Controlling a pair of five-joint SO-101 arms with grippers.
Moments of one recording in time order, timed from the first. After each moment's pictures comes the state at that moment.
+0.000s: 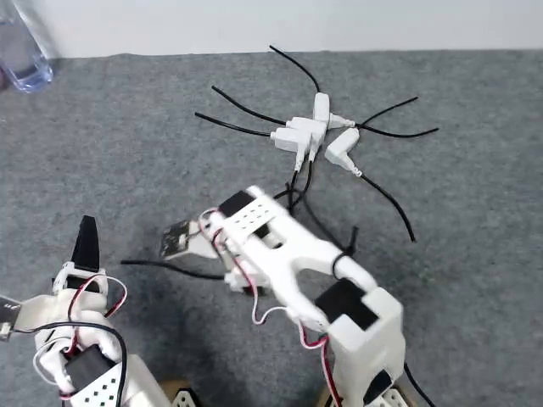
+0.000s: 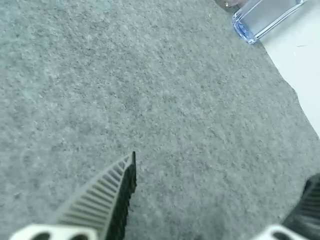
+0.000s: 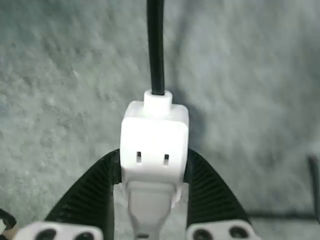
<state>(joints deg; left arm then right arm) -41.6 -95.4 97.3 47.3 42.9 -40.4 17.3 7.5 77.5 50.8</state>
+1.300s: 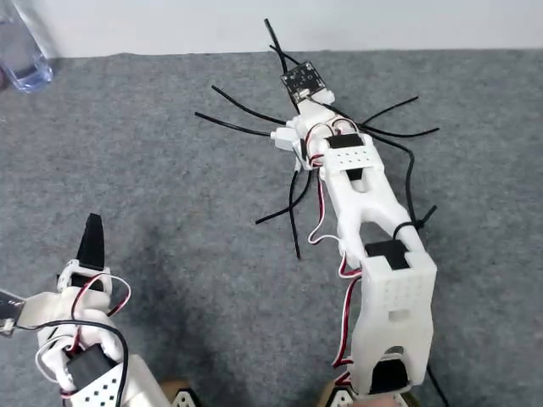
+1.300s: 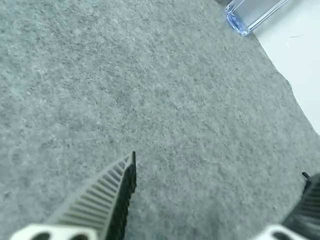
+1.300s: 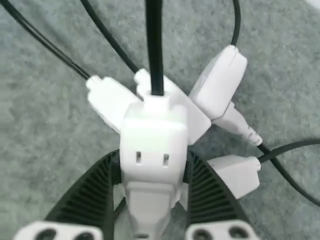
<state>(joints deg) -39.5 -95.4 97.3 47.3 42.9 -11.3 33.8 -11.2 36.0 20.1</state>
